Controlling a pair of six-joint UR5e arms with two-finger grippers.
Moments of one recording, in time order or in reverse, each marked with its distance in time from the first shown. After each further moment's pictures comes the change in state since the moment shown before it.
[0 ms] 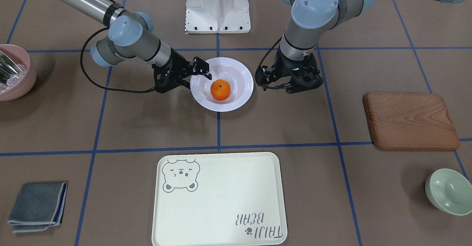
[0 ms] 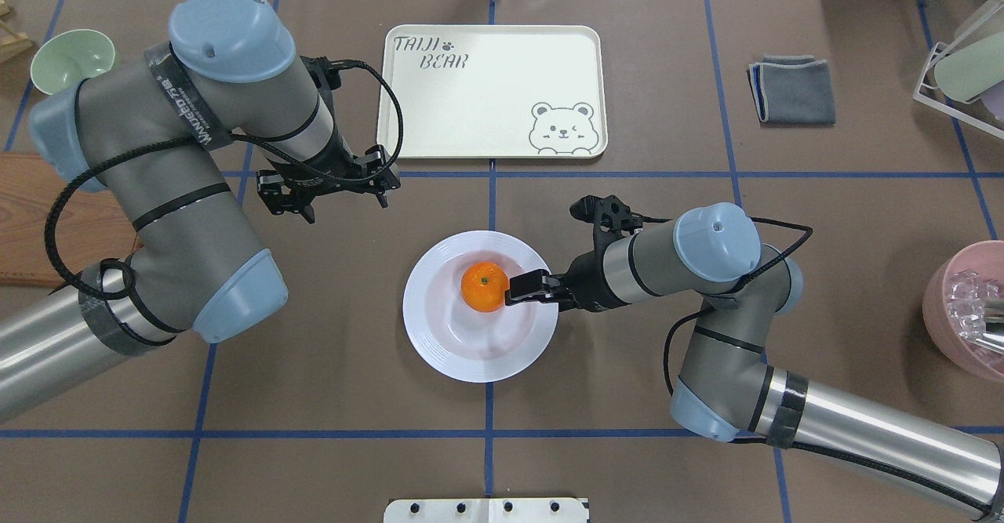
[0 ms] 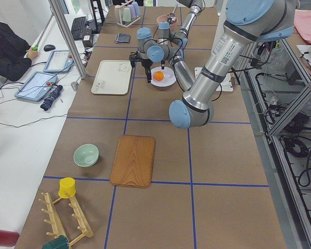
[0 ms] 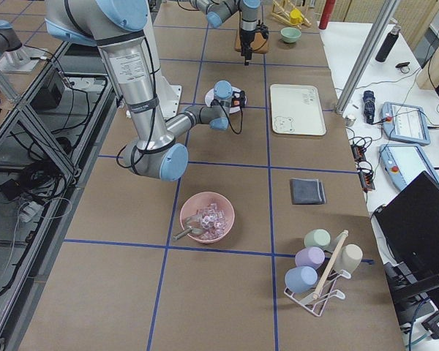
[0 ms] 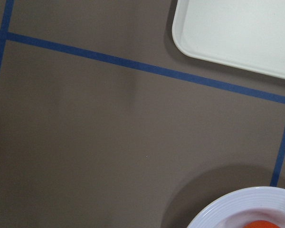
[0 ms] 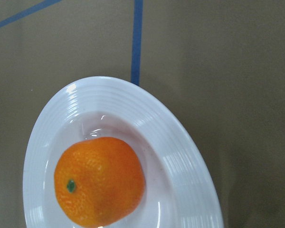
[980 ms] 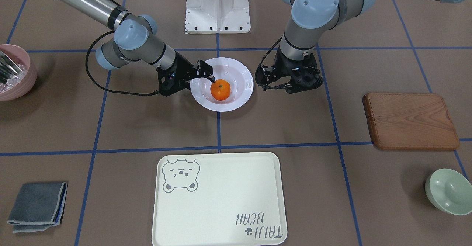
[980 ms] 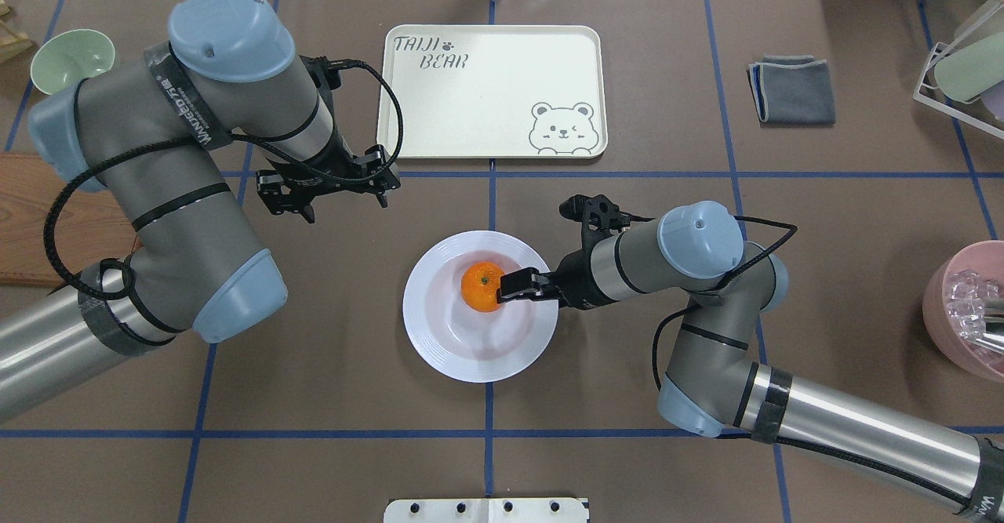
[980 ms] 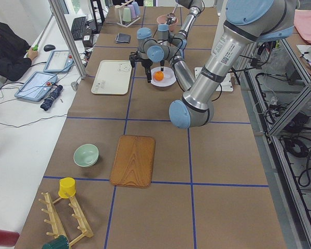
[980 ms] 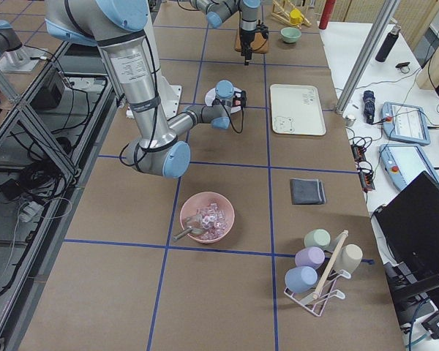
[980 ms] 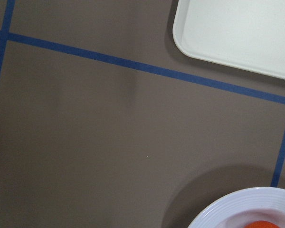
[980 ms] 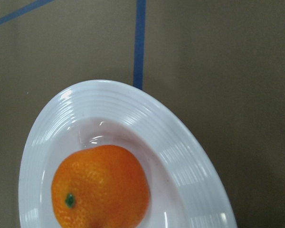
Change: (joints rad) left arm 0.000 0.000 -0.001 0.001 0.000 0.000; right arm -0.003 0.034 -0.040 0.000 -0.001 0.001
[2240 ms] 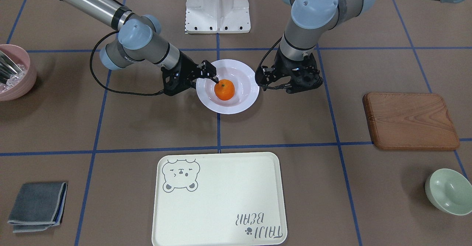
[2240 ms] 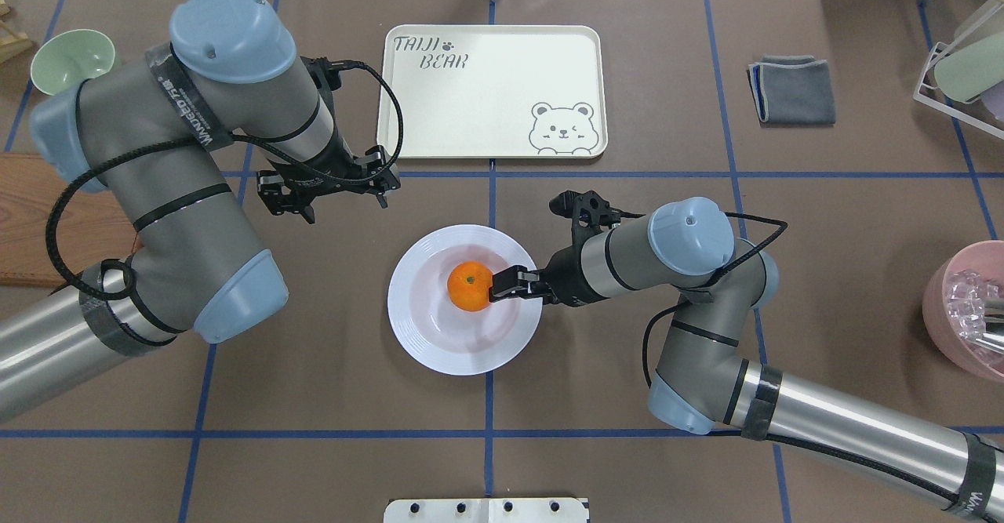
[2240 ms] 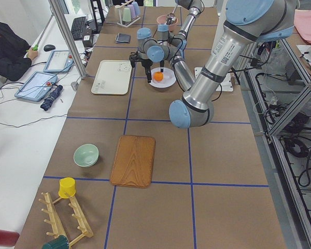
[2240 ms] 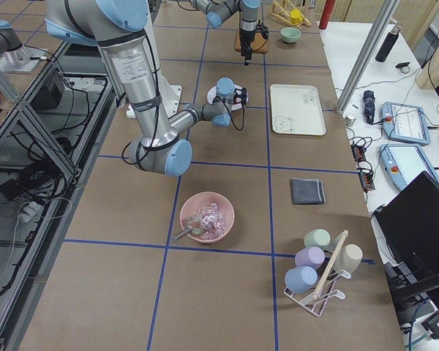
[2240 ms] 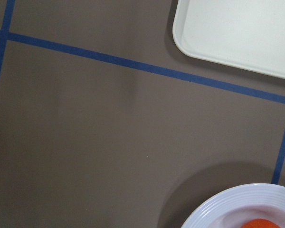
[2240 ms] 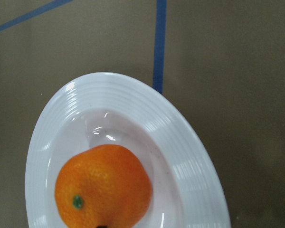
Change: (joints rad) left arm 0.001 0.000 0.002 0.000 0.002 0.000; right arm 0.000 0.025 -0.007 0.002 -0.001 -0.001
